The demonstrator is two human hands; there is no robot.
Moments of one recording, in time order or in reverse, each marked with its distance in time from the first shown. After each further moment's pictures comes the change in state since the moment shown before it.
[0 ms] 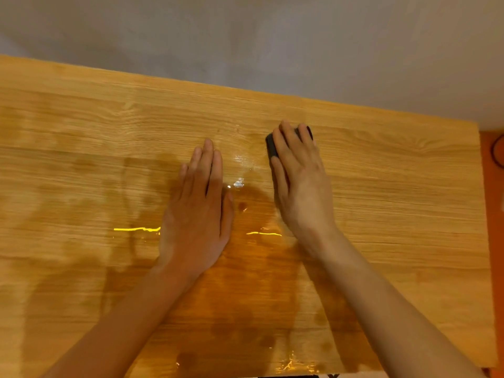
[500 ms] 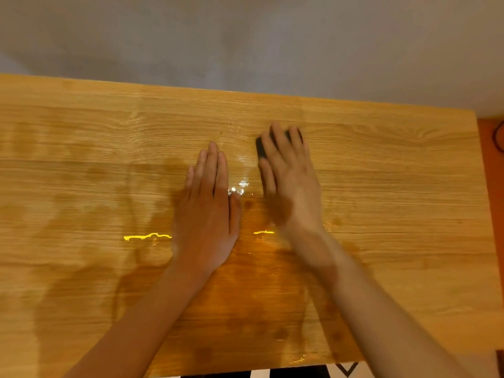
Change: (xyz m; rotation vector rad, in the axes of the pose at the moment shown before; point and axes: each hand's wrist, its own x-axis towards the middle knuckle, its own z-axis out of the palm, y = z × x) left_hand -0.002 0.002 0.005 -0.042 0.037 -0.014; right_hand -0.006 -0.018 0.013 -0.012 0.051 0.042
